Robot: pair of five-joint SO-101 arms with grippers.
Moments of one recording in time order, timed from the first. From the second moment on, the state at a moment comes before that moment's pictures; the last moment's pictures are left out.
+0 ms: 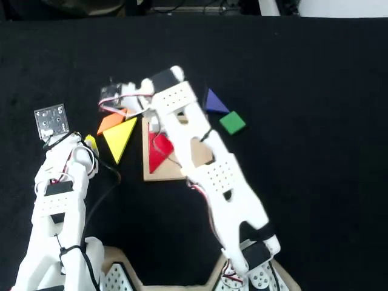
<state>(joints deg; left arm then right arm) -17.2 -39.5 76.2 12.5 2.2 -28.1 61.0 -71.5 99.0 59.9</state>
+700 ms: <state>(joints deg) -17.2 -39.5 76.2 12.5 2.2 -24.1 60.1 -58.0 95.3 57.2</state>
